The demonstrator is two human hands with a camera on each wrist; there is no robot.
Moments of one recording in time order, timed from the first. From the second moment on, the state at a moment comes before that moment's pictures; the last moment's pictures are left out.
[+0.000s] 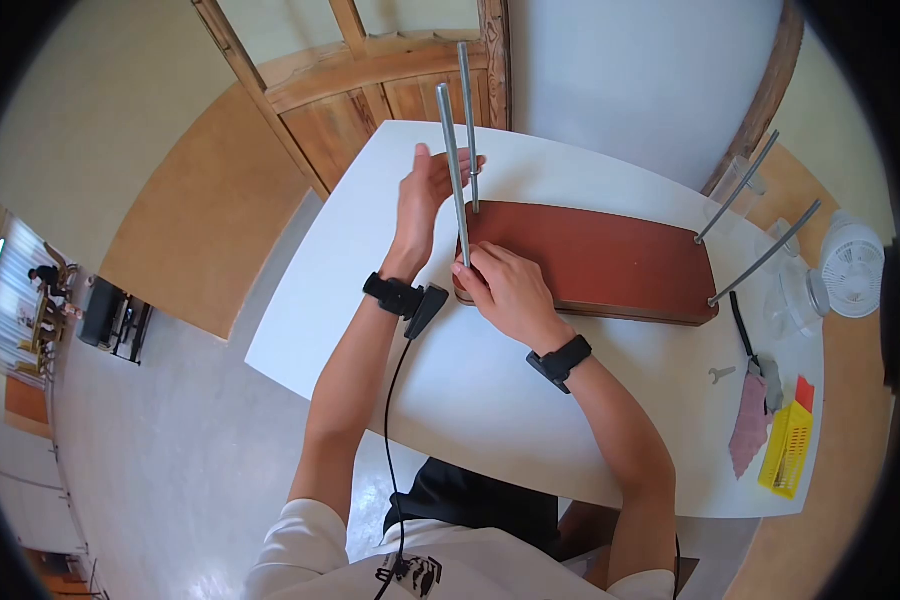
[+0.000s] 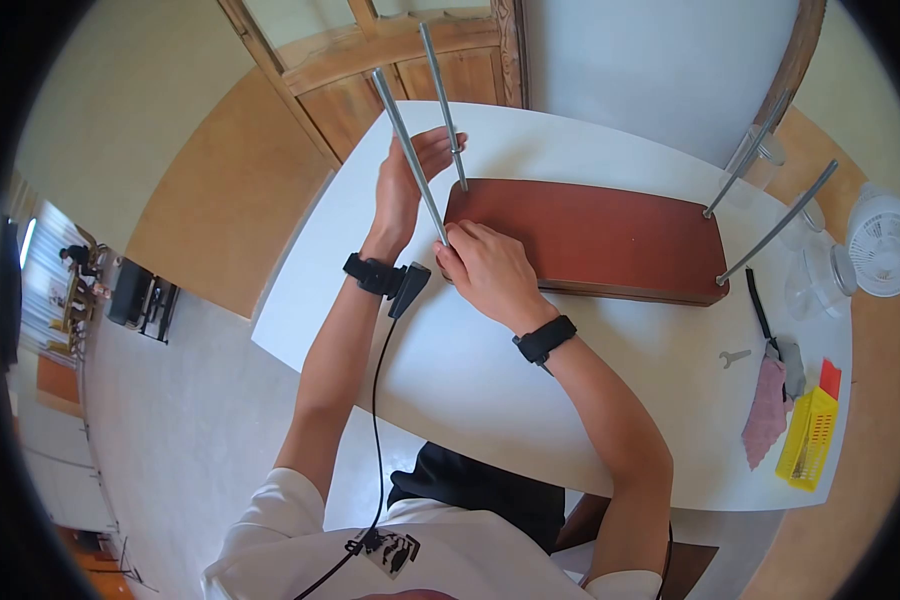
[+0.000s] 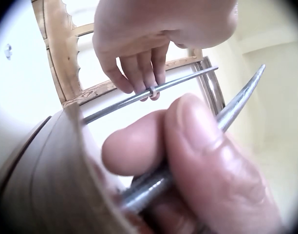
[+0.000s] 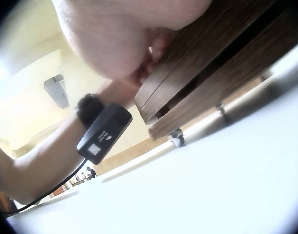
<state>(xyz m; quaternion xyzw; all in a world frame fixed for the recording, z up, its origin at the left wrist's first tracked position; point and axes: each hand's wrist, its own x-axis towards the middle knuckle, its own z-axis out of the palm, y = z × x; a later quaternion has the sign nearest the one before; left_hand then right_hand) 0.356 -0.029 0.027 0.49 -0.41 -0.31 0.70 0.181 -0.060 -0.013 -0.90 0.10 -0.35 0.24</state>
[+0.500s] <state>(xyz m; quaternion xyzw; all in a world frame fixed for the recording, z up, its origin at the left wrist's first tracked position) 0.356 -0.065 0.044 0.46 -0.47 -0.43 0.62 0.179 -0.060 -0.017 -0.89 0.09 -0.38 0.24</state>
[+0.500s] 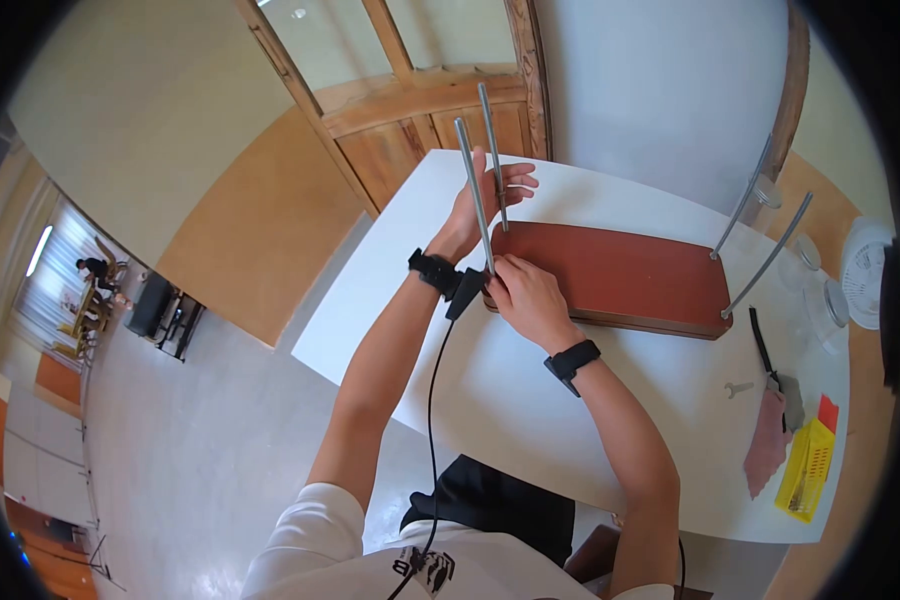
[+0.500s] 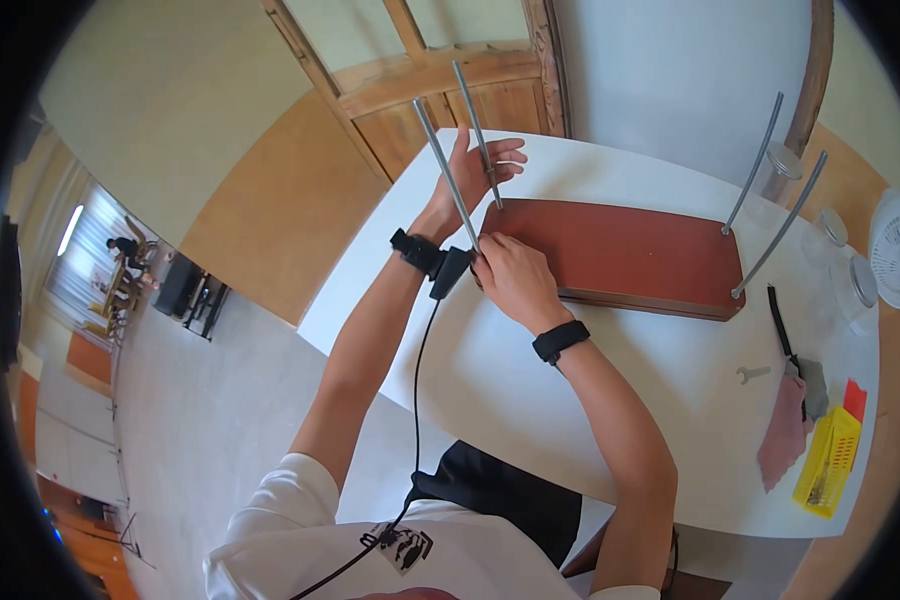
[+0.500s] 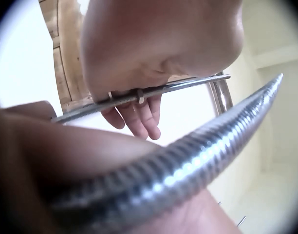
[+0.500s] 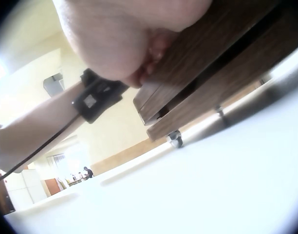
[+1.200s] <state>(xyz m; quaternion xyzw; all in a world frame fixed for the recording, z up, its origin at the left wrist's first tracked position) 0.350 -0.029 0.037 0.57 -0.39 -0.24 0.68 0.175 -0.066 -0.023 -0.89 0.10 -0.37 0.26</state>
